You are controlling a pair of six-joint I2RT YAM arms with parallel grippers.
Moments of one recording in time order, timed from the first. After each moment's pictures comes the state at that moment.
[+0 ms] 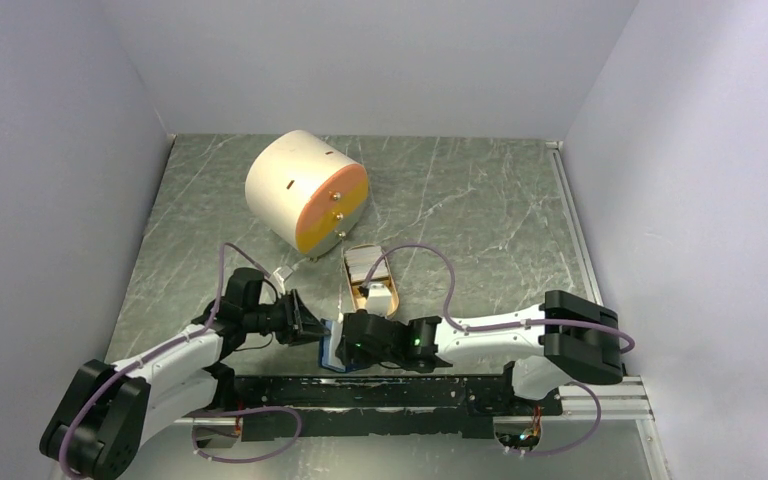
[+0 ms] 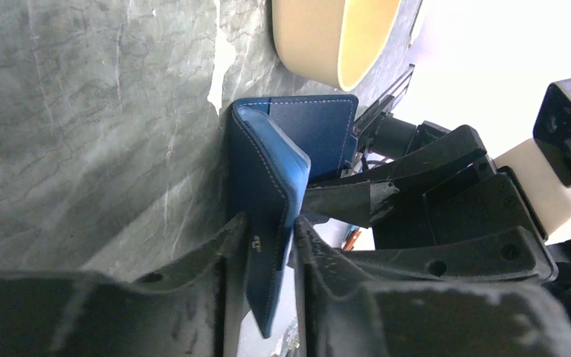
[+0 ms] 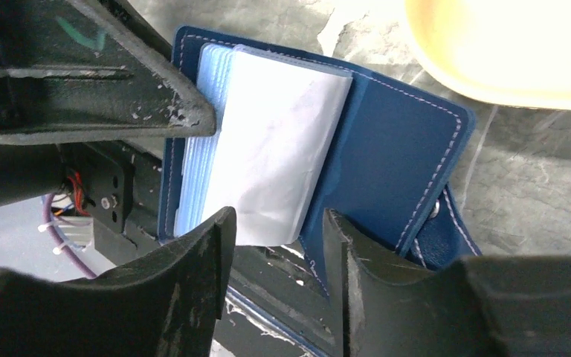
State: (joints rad) left arm -0.40 0.98 0.15 0.08 0.74 -0.97; right arm 1.37 1.47 0.72 -0.10 0.30 1.10
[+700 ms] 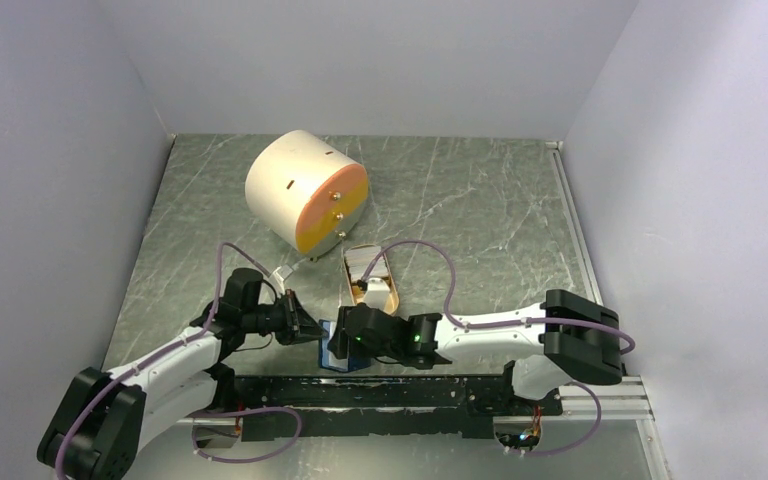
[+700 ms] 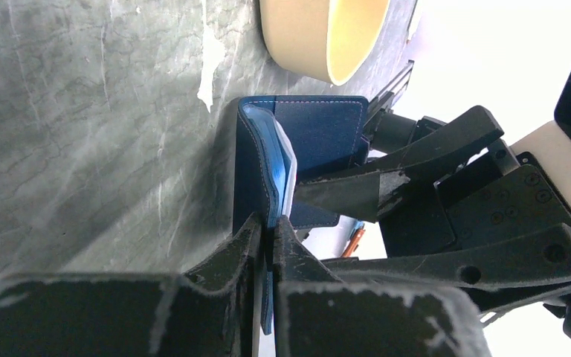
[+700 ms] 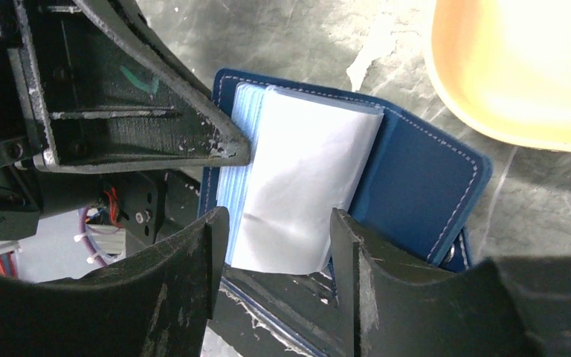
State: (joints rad) left arm -0.40 0.94 0.15 0.06 0.74 -0.96; right arm 1.35 1.46 0.73 -0.03 0.29 1.10
